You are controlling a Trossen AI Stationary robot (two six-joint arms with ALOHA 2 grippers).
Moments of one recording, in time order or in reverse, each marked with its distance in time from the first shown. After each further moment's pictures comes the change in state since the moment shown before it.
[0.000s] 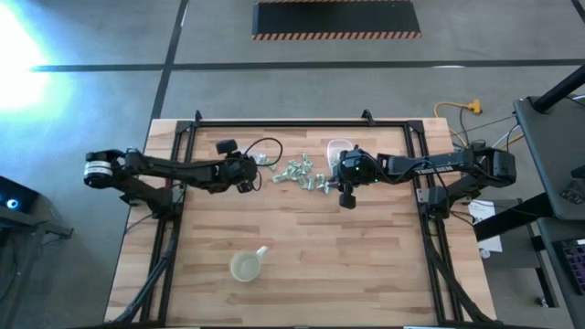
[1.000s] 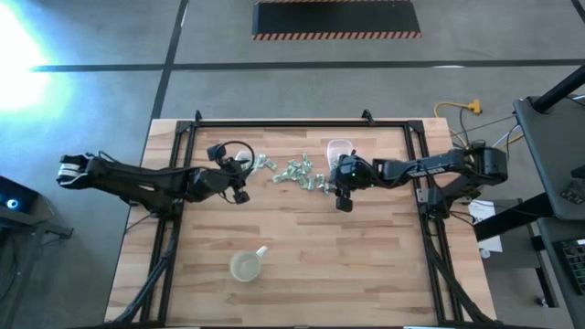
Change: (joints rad) left arm -0.232 -0.354 -0.031 0.075 0.038 -0.074; right arm 0.035 0.078 -0.026 0.077 0.070 0.059
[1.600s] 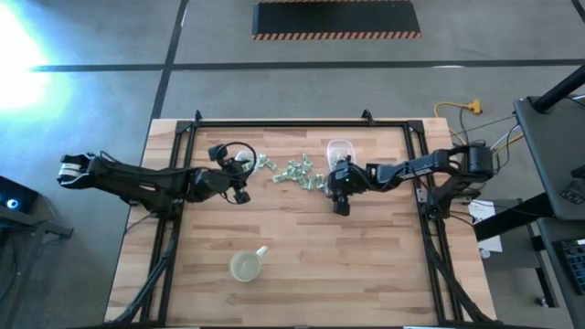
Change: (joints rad) left arm 0.000 0.016 0.000 0.013 0.000 0.019; right arm 0.018 0.124 0.002 0.044 0.016 0.029
